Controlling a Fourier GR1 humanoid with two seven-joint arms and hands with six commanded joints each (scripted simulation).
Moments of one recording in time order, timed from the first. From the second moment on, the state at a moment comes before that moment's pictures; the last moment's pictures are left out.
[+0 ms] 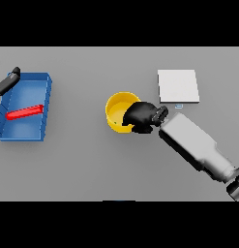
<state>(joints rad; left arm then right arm) -0.59 0.91 -0.62 -1.10 0.48 0.28 0.31 -0.74 -0.32 0.74 -1.10 0.91 0.48 -0.24</state>
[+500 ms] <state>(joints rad) -0.58 0.90 -0.62 -1.10 0.48 0.28 0.32 -0.72 -0.37 0.67 -1.19 0.85 0.51 -0.20</state>
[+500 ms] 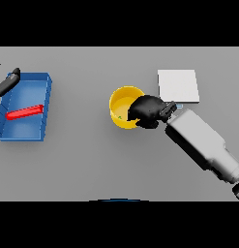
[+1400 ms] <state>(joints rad) -0.59 0.93 -0.63 -1.15 0.48 0.30 0.37 -0.72 -0.51 0.49 -1.24 0.84 0.45 -0.11</state>
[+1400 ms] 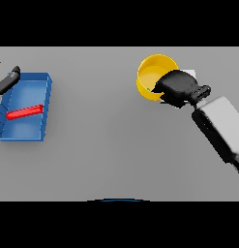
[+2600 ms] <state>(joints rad) -0.58 0.93 -0.63 -1.15 0.48 0.29 0.38 -0.82 -0.47 0.38 -0.72 0.84 0.30 -0.19</state>
